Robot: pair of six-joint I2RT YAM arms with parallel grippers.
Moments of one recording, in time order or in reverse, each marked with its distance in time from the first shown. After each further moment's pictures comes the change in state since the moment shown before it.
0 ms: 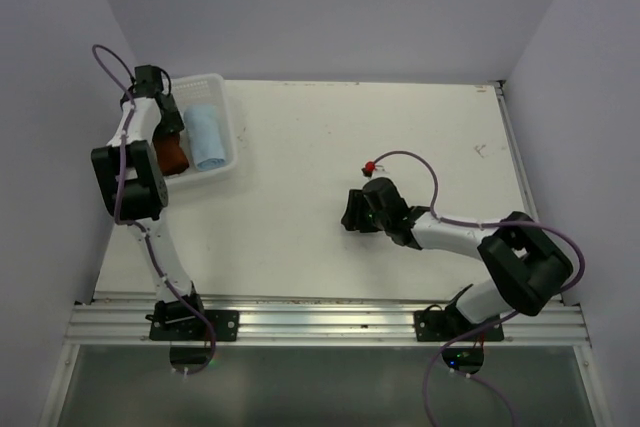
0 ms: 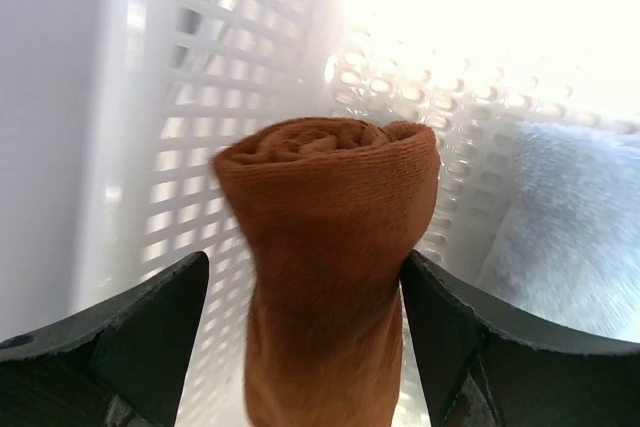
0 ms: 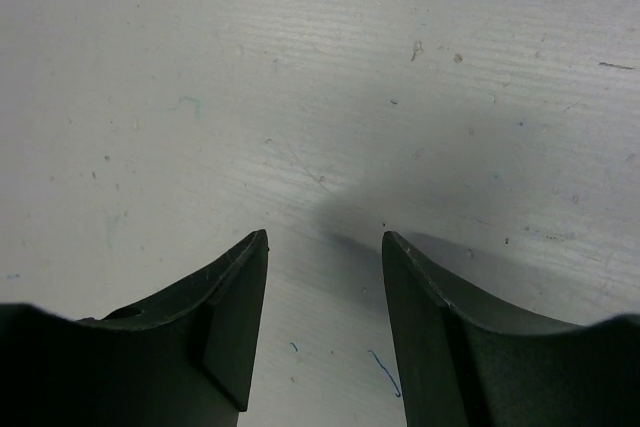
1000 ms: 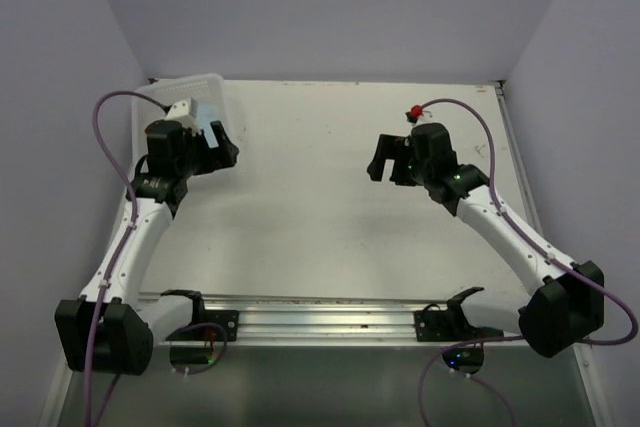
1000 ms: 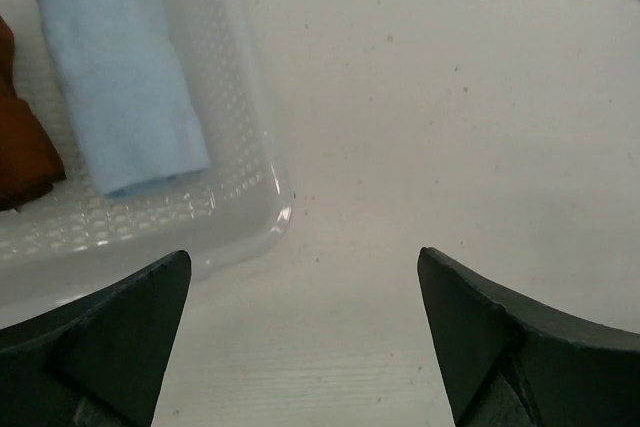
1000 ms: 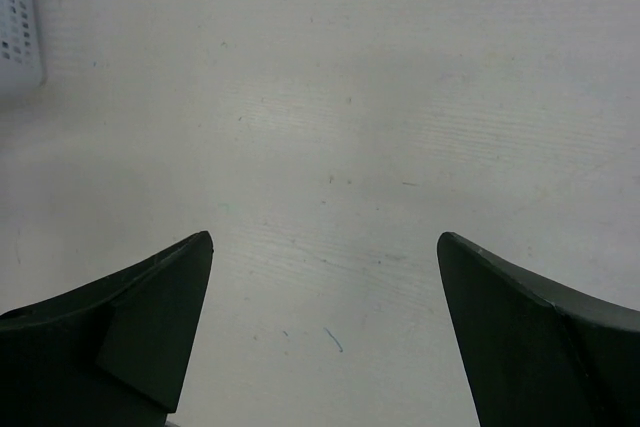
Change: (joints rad) left arm -0.259 -1.032 -0.811 0.325 0.426 -0.130; right arm -0.248 -0.236 0.378 -0.491 -0.046 -0.165
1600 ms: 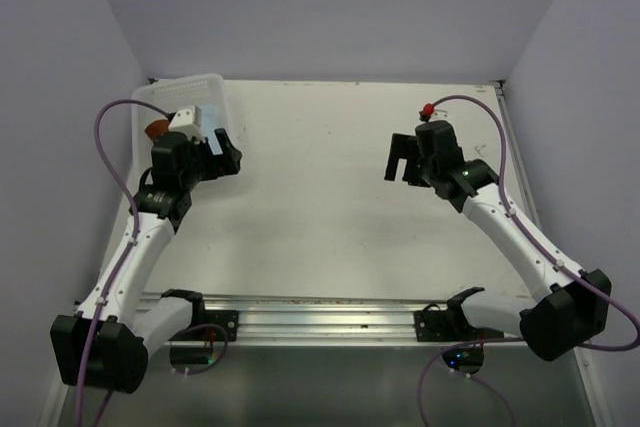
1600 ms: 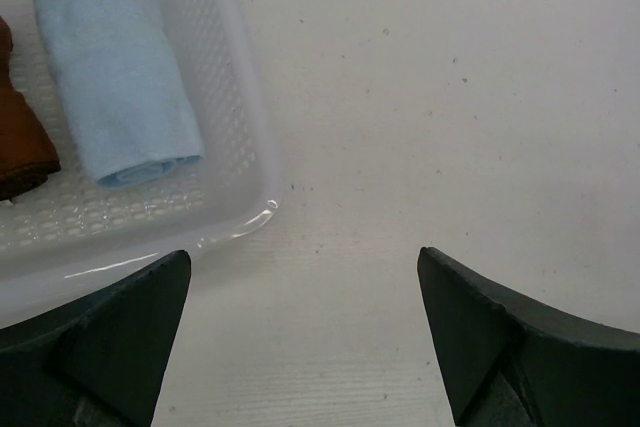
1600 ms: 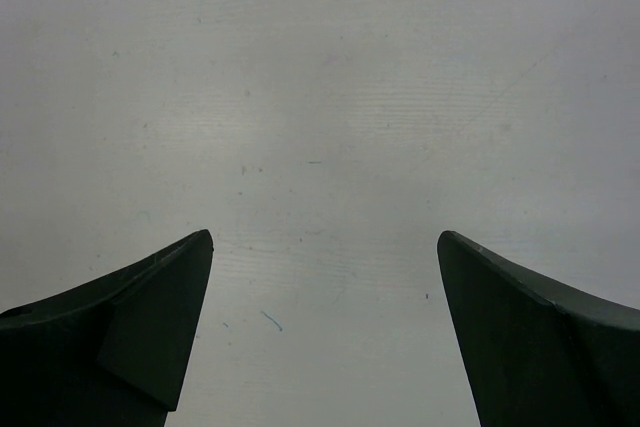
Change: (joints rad) left arm -0.079 -0.117 -0.174 0.076 -0.058 0.005; right arm -0.033 -0.045 0.087 -0.235 0.189 -0.003
